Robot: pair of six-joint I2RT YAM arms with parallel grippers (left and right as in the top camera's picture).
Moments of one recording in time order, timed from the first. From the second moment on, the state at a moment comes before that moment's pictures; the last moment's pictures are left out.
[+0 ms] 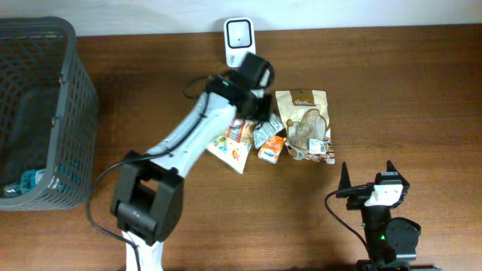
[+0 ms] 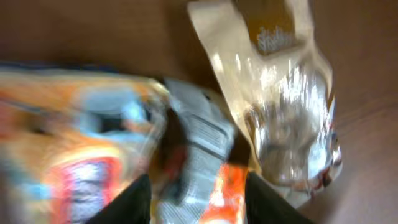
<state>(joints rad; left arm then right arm) -0.55 2.06 1.74 -0.76 0.15 -0.35 -0.02 0.01 0.01 -0.08 0.00 -0.06</state>
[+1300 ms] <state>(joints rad) 0.69 1.99 1.79 -1.33 -0.10 -1.03 -0.02 0.01 0.01 -0.08 0.00 -0.07</state>
